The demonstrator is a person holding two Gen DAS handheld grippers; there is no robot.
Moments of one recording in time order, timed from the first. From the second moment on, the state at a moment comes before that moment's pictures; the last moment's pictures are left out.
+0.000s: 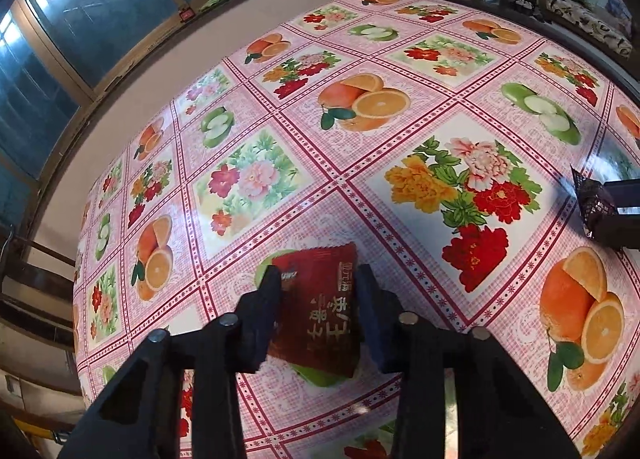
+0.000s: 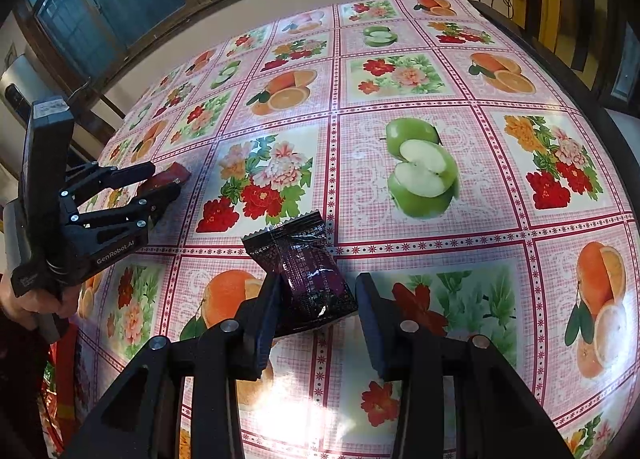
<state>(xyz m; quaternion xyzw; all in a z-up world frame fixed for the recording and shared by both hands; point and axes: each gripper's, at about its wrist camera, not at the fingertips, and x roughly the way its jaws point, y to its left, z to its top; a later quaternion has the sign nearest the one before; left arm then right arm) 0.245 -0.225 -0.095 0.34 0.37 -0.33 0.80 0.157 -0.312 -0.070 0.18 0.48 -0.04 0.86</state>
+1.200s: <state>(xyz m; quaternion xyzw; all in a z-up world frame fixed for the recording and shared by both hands) 0.017 -0.034 -0.062 0.09 0.38 -0.32 0.86 -0.008 -0.289 -0.067 0.32 0.41 0.08 0.85</state>
